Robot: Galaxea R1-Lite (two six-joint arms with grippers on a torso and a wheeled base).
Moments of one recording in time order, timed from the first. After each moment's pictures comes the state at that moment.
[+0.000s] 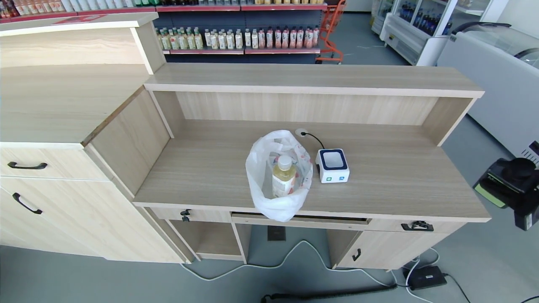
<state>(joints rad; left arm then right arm) -0.01 0.00 0.00 0.00 -0.03 -0.02 -0.46 1.45 -0.39 -0.95 0.68 -0.81</state>
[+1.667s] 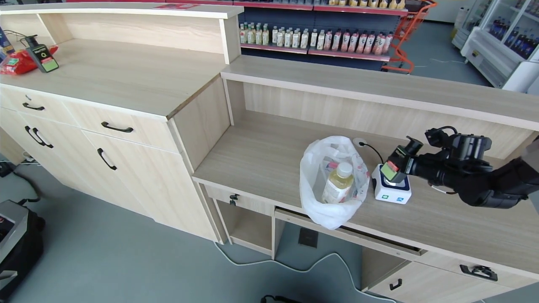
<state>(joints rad) -0.01 0.00 0.00 0.00 -0.03 -0.02 -0.14 2.22 -1.18 -0.80 0.41 0.13</state>
